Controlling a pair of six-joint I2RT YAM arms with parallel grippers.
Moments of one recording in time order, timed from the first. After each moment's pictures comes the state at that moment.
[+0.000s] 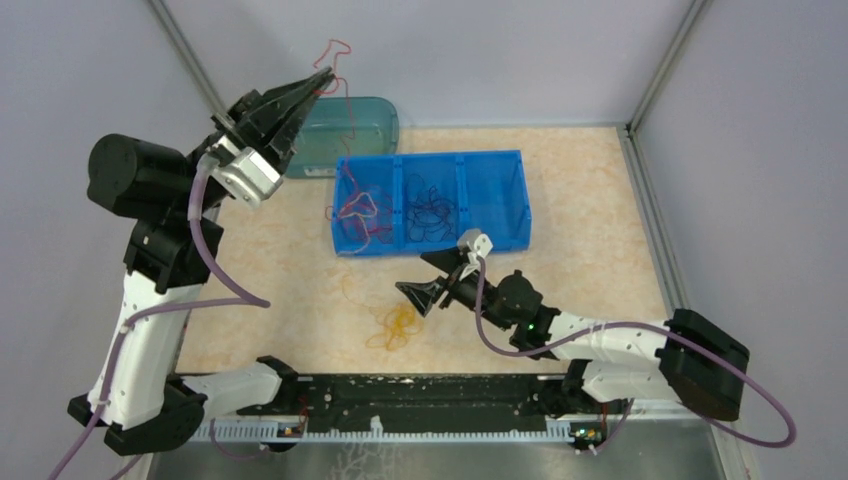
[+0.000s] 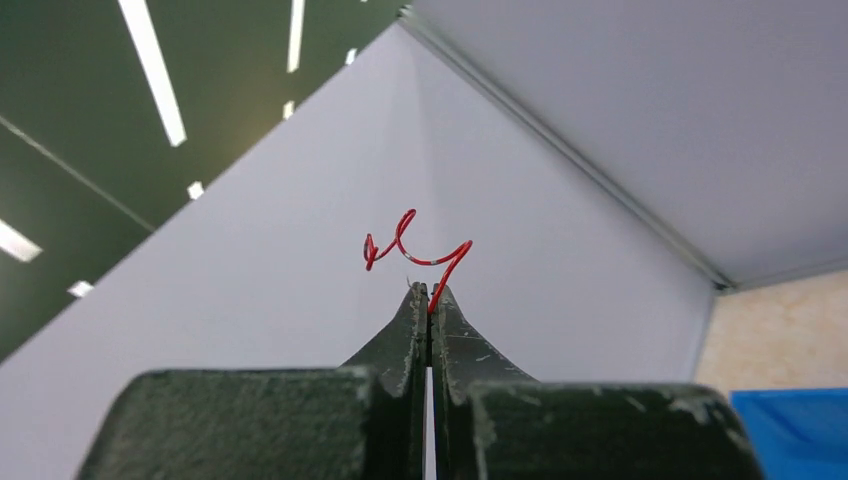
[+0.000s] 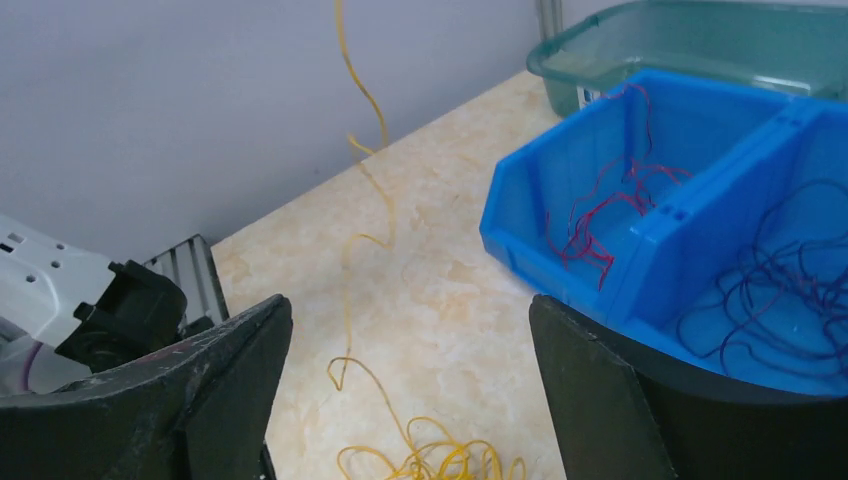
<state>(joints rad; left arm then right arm) -0.54 1.13 1.76 -0.02 0.56 0.72 1.07 1.14 0.39 0.89 0.09 0.27</state>
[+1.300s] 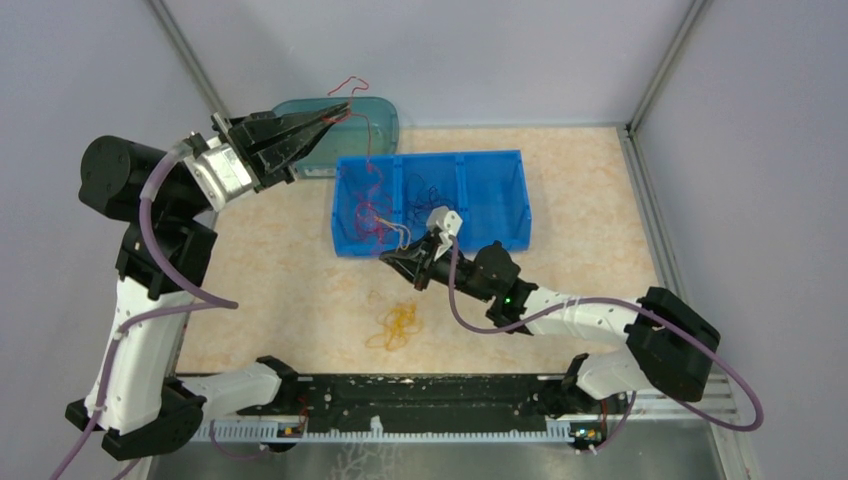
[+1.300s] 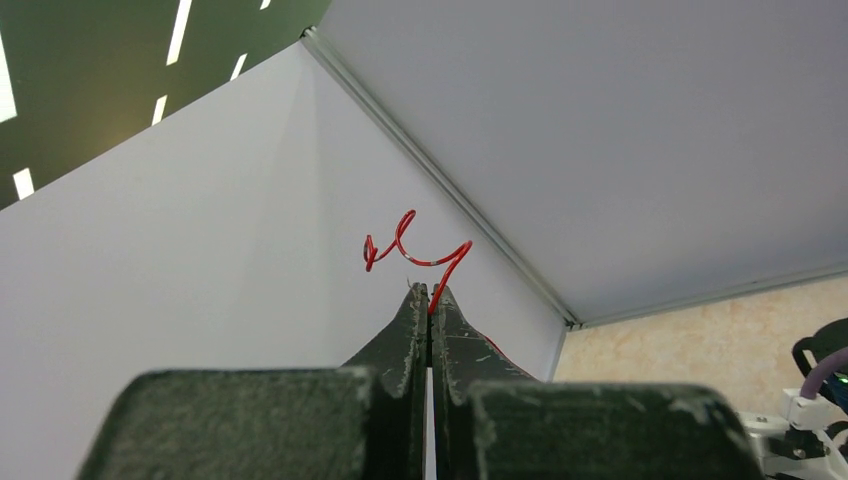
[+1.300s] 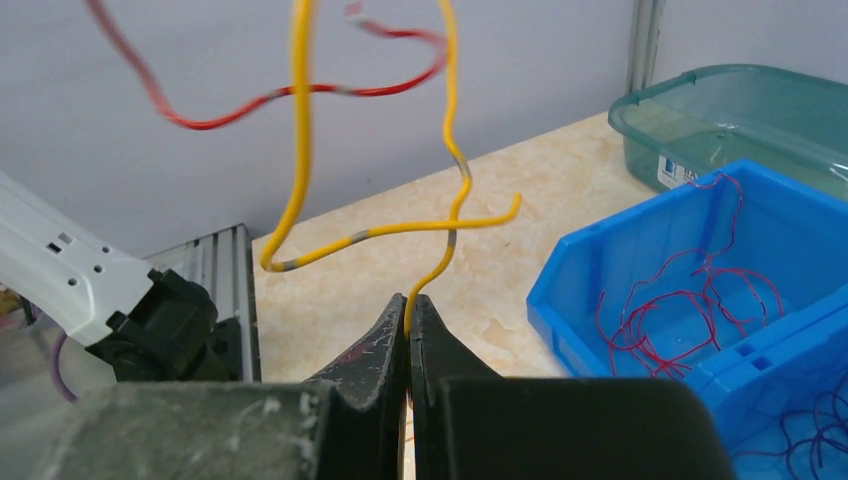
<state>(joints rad) -0.54 1.11 1.77 -0.09 0.72 0.42 1.00 1.31 0.64 0.86 -0.19 0.21</state>
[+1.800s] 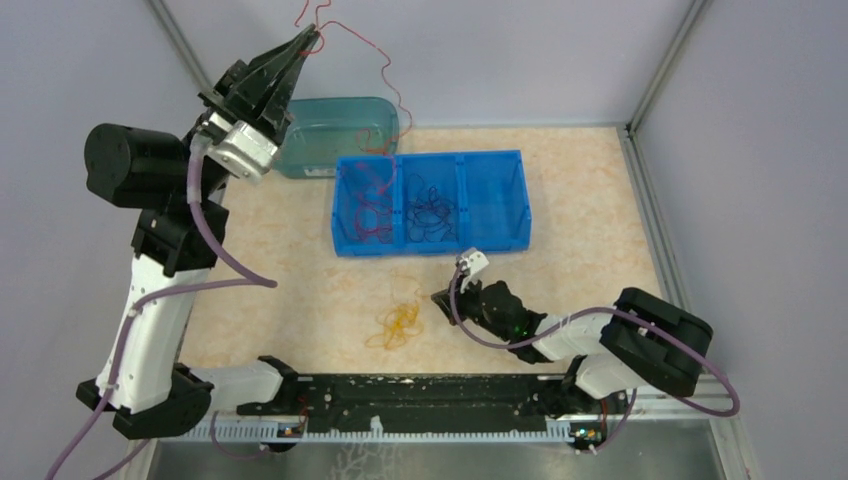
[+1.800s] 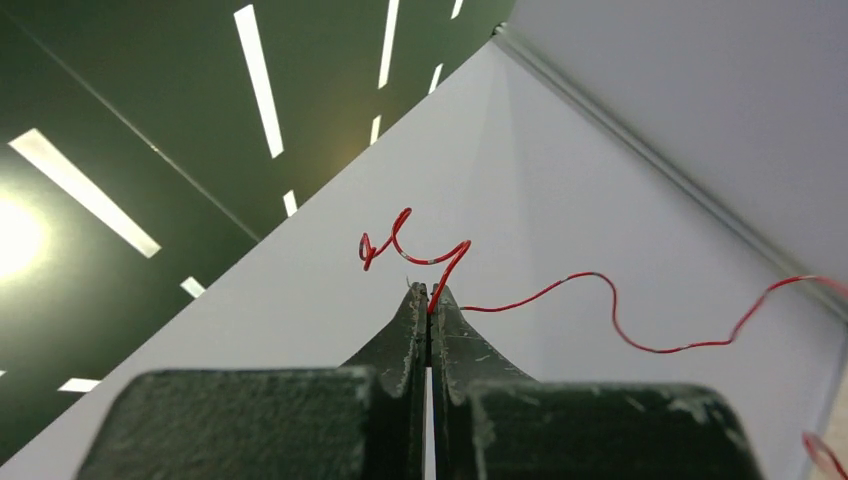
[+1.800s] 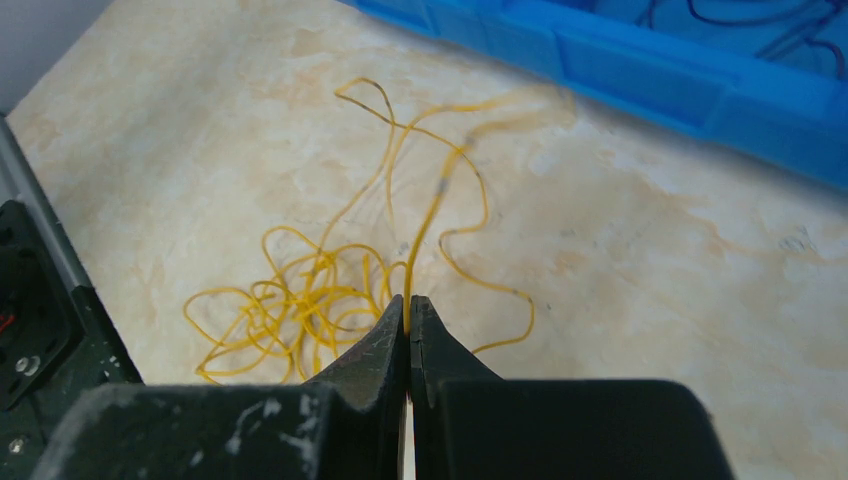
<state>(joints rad) -0.54 1.19 1.82 0.07 0.51 0.71 1.00 1.37 0.27 0.85 0.12 0.39</state>
